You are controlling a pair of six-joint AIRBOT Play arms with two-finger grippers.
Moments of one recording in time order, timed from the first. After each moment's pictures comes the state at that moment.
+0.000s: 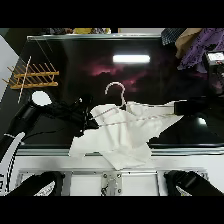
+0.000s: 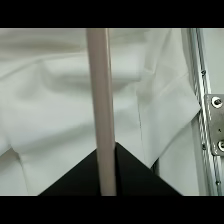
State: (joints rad) left arm -0.26 -1.13 0.97 0.74 -1.41 -0.16; right arm 0.59 -0.85 1.35 1.11 -1.68 -1.10
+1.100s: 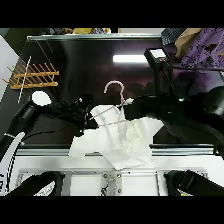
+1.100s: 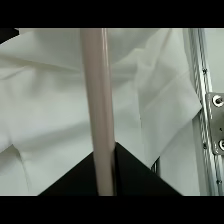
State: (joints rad) left arm -0.26 -1.13 0.97 0.74 -1.41 -0.17; right arm 0.83 -1.02 1.49 1.44 -1.37 -1.05
